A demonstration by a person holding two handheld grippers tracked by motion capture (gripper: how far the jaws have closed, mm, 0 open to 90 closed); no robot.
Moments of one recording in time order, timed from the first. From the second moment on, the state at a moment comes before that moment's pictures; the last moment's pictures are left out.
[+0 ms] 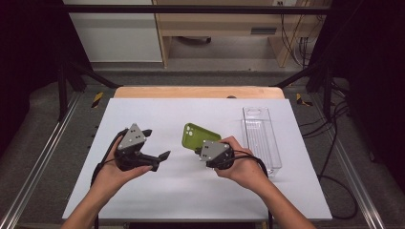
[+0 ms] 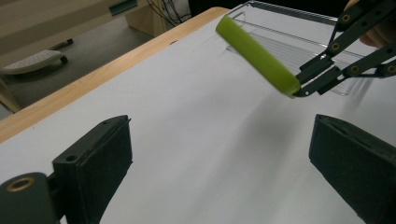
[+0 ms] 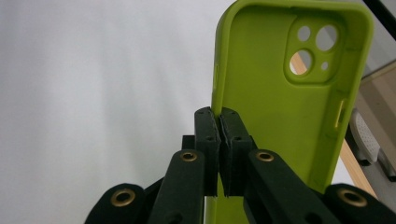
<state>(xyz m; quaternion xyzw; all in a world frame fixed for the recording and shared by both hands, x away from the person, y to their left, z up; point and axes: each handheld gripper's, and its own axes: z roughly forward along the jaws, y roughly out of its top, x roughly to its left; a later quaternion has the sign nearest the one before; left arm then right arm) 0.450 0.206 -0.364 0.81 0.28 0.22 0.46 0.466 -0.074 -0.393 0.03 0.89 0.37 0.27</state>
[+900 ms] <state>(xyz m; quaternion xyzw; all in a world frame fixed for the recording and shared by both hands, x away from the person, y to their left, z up) 0.413 0.222 -0.427 0.72 0.37 0.30 0.51 0.488 -0.103 -0.385 0.21 0.78 0.49 0.32</state>
